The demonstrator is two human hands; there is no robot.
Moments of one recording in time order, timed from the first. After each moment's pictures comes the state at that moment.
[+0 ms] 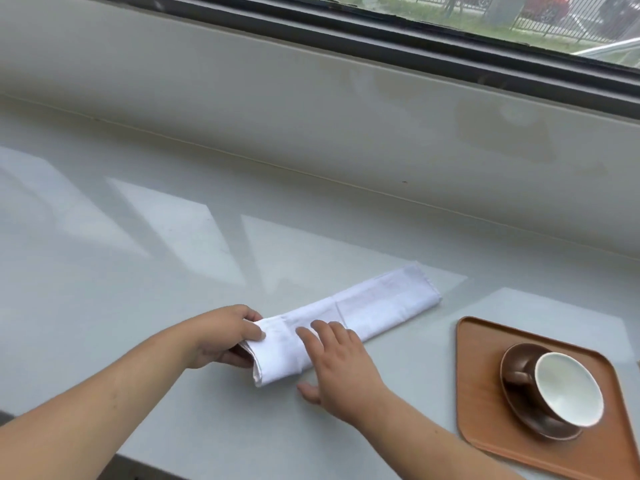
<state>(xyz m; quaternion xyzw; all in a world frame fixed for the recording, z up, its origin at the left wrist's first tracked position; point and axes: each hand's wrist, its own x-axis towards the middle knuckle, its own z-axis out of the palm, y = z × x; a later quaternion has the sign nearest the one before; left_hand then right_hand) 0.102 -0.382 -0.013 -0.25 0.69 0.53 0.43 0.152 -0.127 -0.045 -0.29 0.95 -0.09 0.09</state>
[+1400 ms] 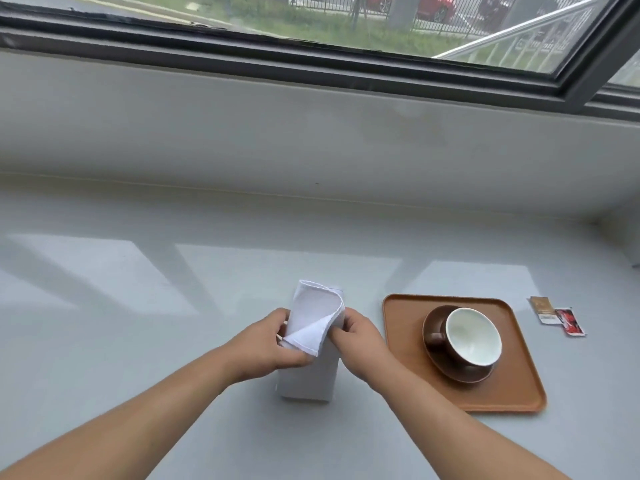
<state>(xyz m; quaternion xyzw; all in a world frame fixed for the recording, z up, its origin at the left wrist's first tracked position) 0.099 -0.229 0.000 0.05 0.79 0.46 0.39 0.140 -0.015 -0.003 0.19 0.76 -0.58 0.19</state>
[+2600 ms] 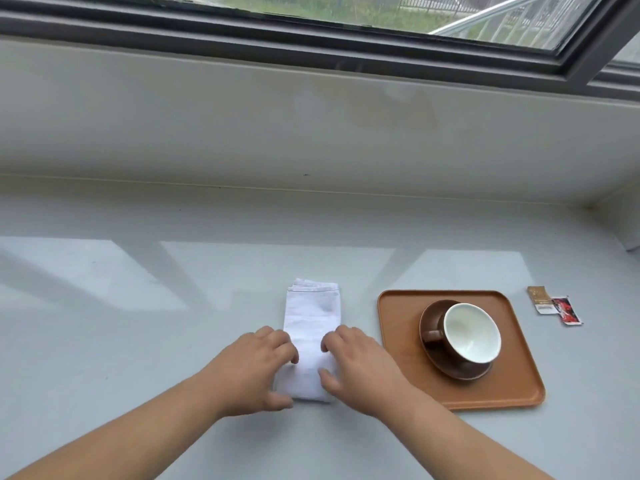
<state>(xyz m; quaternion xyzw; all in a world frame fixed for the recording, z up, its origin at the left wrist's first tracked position) 0.103 -0.232 -0.038 0.40 0.88 0.09 0.23 0.166 0.009 -0.030 -0.12 0.97 -0.17 0.10</state>
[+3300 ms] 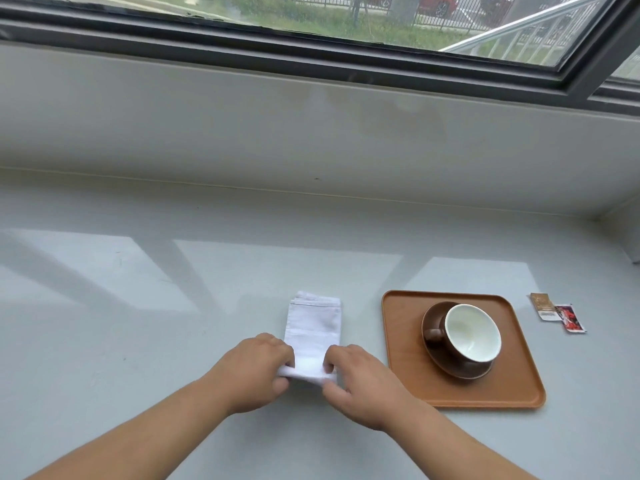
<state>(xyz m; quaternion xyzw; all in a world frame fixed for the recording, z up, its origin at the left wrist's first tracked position) 0.127 -0.239 -0.038 0.29 0.91 0.17 0.23 0.194 0.003 -0.024 -0.11 0.94 -0.27 0.16</state>
